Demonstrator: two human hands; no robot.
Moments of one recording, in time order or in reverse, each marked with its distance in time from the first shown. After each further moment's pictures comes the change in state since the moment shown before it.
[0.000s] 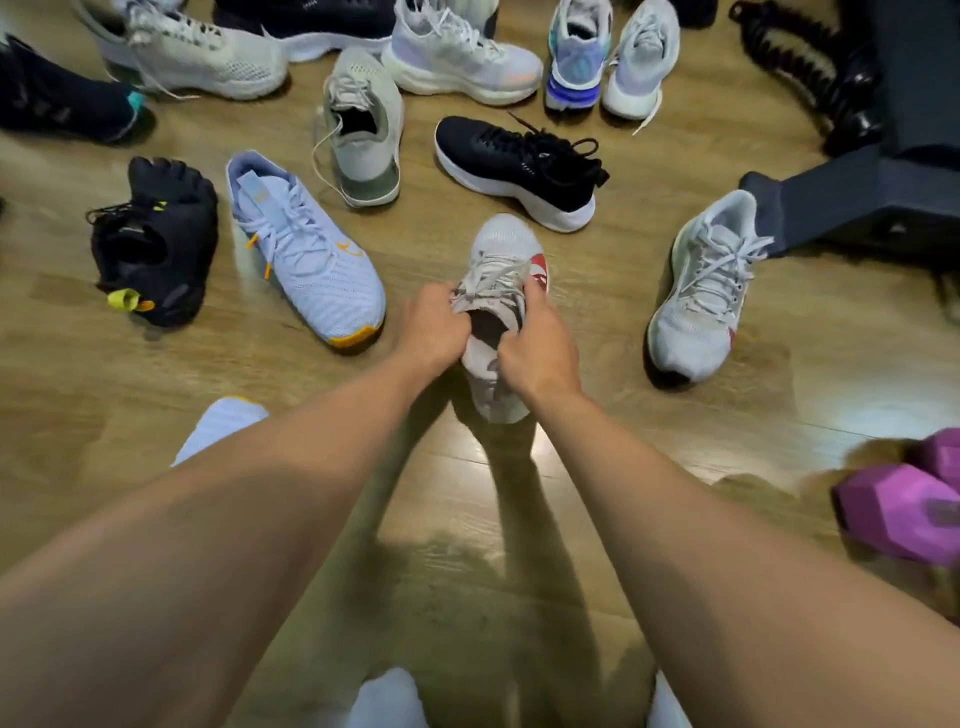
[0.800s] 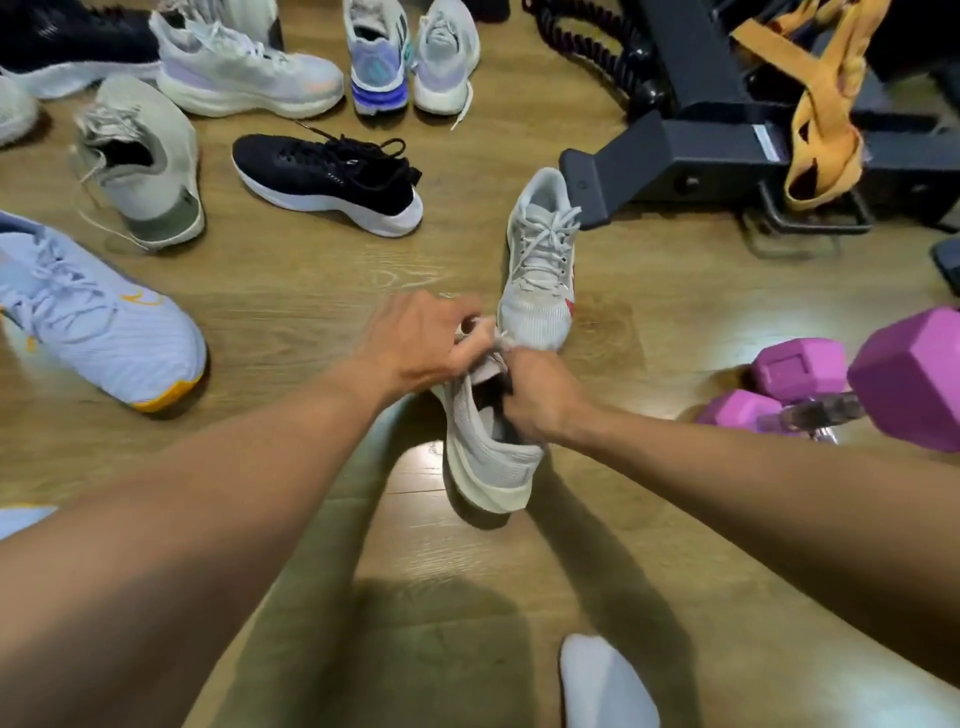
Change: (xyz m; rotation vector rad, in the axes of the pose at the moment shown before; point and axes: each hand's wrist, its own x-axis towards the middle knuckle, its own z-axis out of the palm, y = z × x) left_hand -0.015 0.086 0.096 0.510 -0.169 0.937; right_hand -0.010 0.137 -0.102 -0.367 -0.239 -0.043
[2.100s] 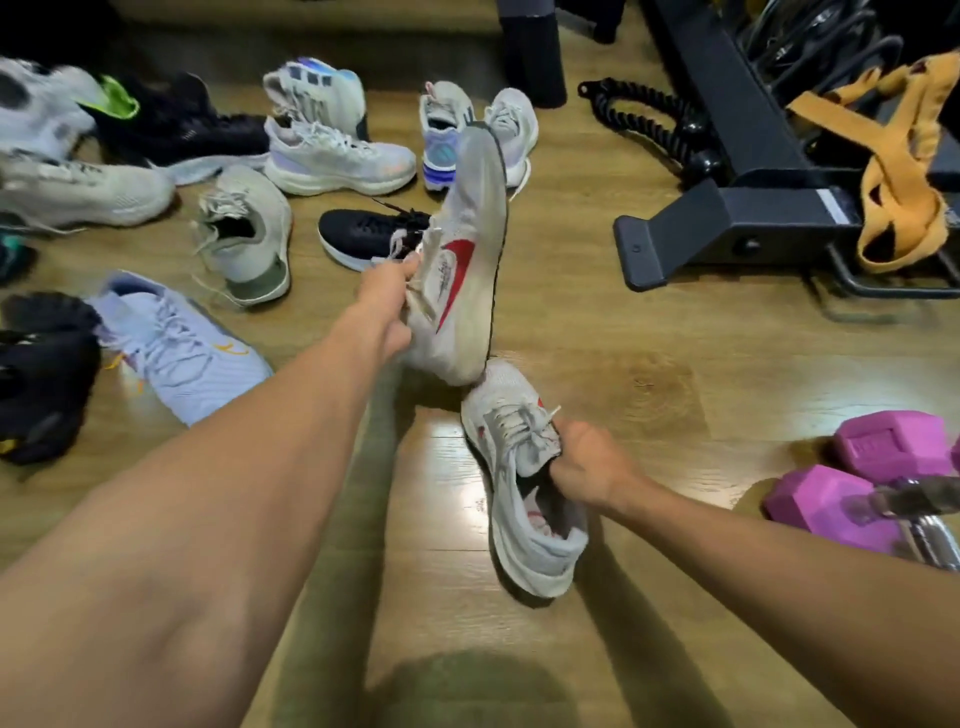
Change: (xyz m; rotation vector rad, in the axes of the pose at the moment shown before) left_hand 0.049 -0.067 -0.048 -1.517 0.378 -1.044; right_hand 0.003 0.003 0.012 0.096 -0.039 0.077
